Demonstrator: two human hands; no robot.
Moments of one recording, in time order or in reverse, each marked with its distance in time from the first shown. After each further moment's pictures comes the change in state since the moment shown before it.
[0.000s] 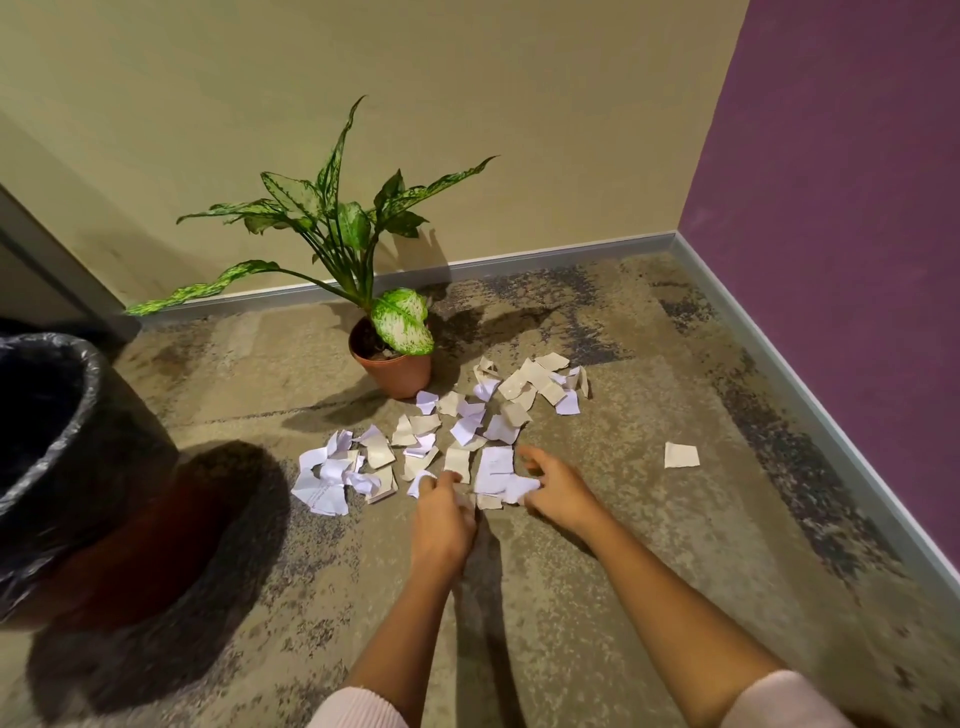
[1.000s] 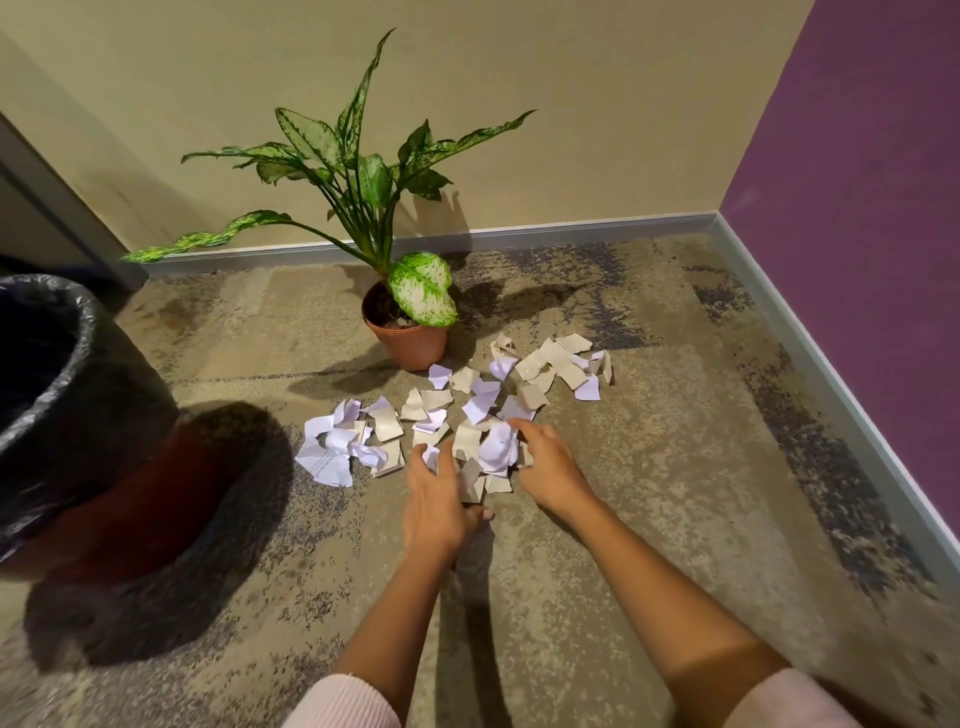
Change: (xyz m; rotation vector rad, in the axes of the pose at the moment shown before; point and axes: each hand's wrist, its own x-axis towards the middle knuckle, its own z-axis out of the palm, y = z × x) left_hand 0.009 -0.025 0.006 0.118 -0.009 0.045; right_hand 0.015 -0.021 0.019 -0.174 0.118 -0.090
